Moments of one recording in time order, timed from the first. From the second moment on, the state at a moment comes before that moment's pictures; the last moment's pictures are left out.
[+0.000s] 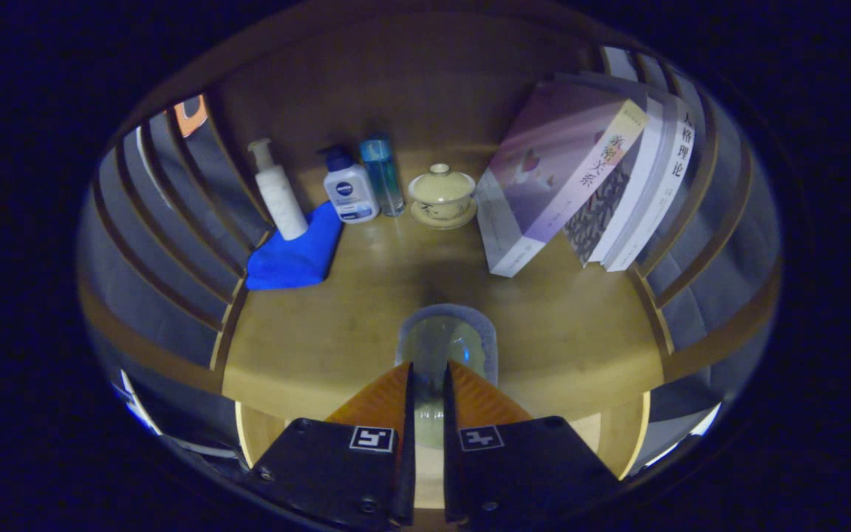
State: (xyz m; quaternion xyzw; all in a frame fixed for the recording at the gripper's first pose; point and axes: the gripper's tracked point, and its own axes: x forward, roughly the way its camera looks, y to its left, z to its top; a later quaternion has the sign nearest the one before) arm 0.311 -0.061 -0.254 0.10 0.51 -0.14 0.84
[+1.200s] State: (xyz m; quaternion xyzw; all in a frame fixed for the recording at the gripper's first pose) arm 0.232 0.017 -0.204 0.08 0.40 -0.01 0.91
